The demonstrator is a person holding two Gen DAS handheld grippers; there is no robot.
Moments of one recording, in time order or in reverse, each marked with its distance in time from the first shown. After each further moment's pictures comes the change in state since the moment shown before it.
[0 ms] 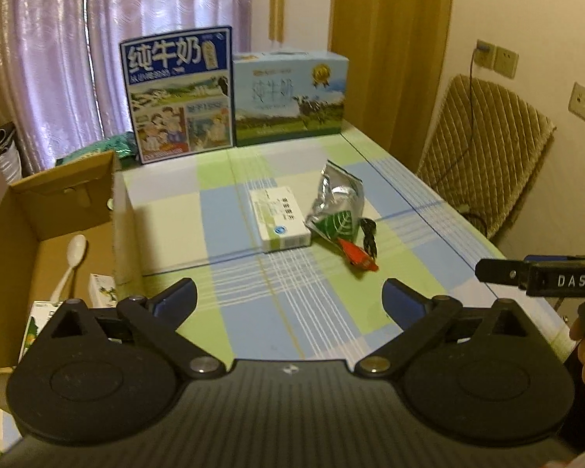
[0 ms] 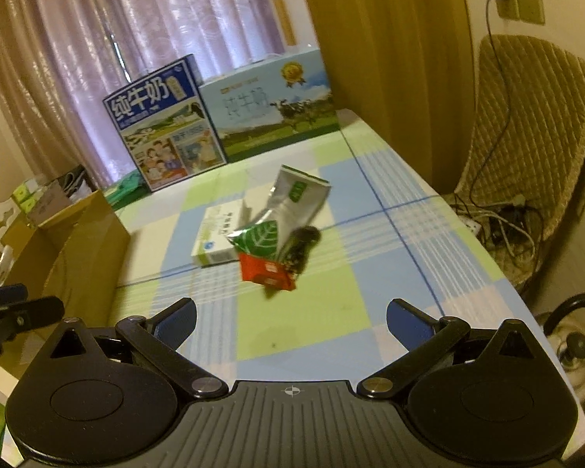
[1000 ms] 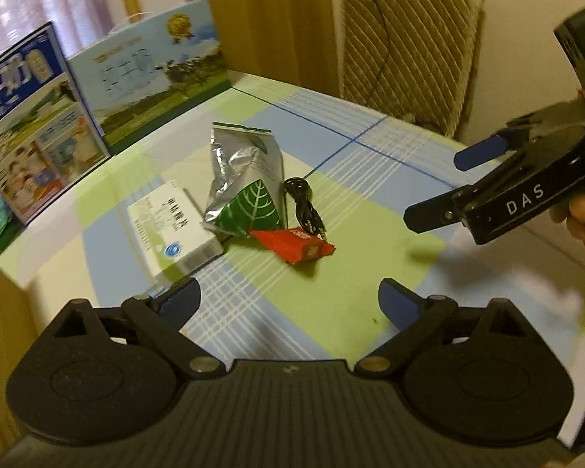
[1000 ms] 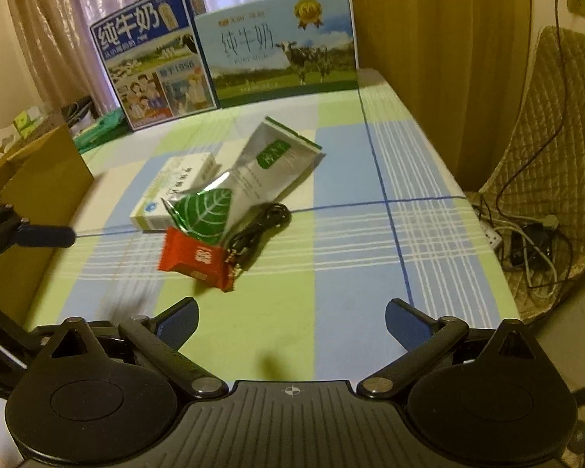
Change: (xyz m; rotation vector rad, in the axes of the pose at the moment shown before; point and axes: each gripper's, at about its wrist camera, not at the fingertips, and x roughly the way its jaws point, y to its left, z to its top) left arm 0.153 -0.064 0.002 0.411 0.107 -0.155; right arm 0.121 -0.058 0.022 -0.182 0.155 0.048
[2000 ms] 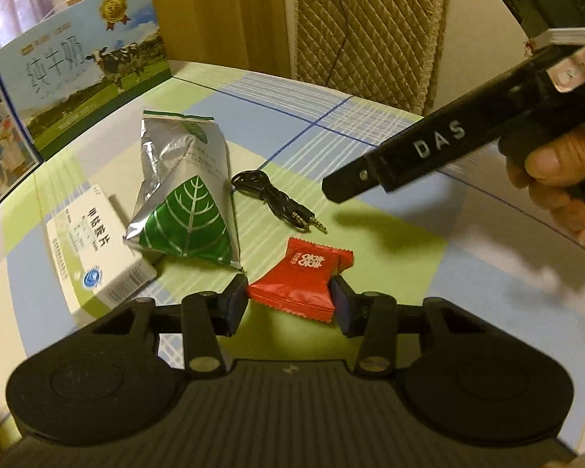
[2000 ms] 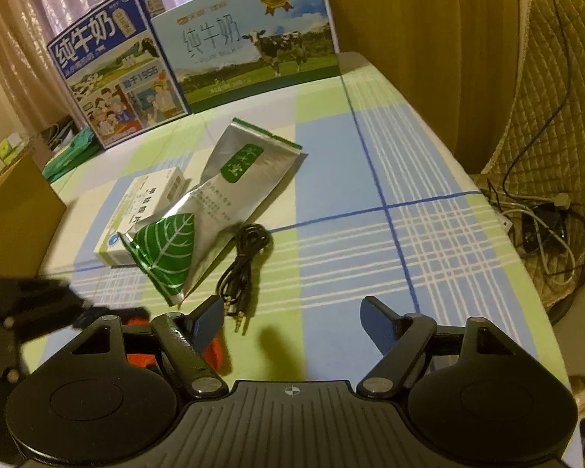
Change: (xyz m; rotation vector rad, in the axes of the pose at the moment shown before) left arm 0.061 -0.007 -0.001 0.043 -0.001 -0.134; right arm 0.040 -0.021 0.023 0.103 0.000 -0.019
